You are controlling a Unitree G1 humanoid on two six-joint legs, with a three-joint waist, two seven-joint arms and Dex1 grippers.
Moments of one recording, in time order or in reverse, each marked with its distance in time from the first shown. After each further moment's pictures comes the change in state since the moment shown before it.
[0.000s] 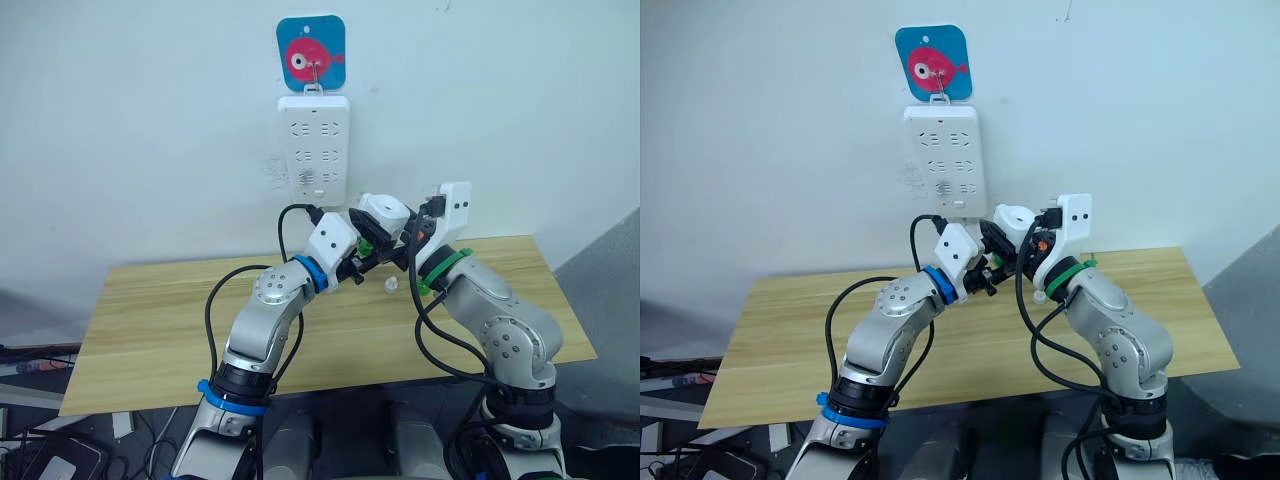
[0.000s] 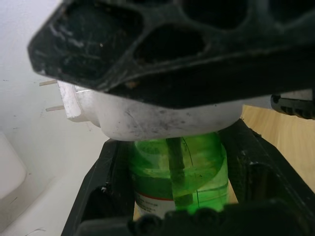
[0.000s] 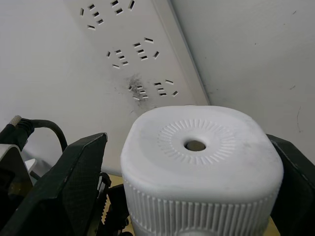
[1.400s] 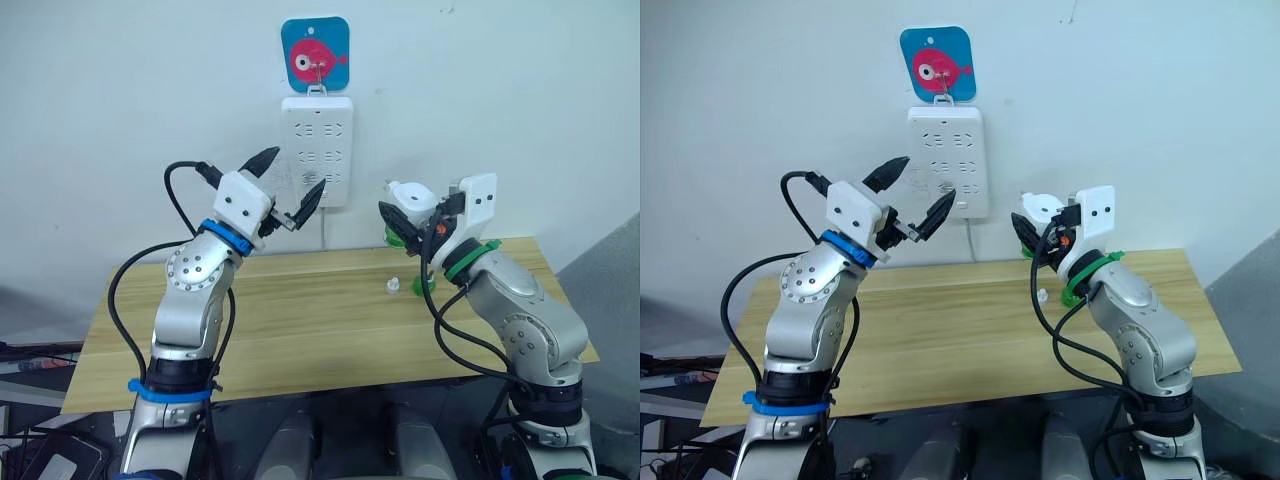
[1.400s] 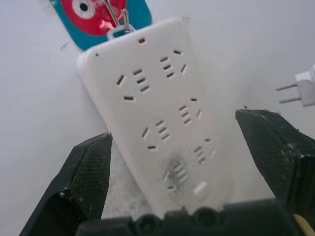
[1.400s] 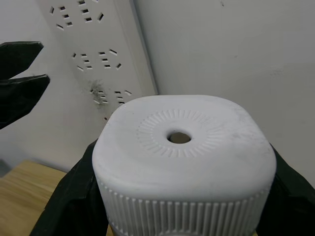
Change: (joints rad) left arm -0.045 0.249 0.220 -0.009 -0.021 -0.273 0.085; right arm 0.001 -0.162 0.015 0.006 -0.090 -0.096 0.047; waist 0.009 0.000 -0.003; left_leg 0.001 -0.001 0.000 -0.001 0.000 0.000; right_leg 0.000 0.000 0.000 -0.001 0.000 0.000
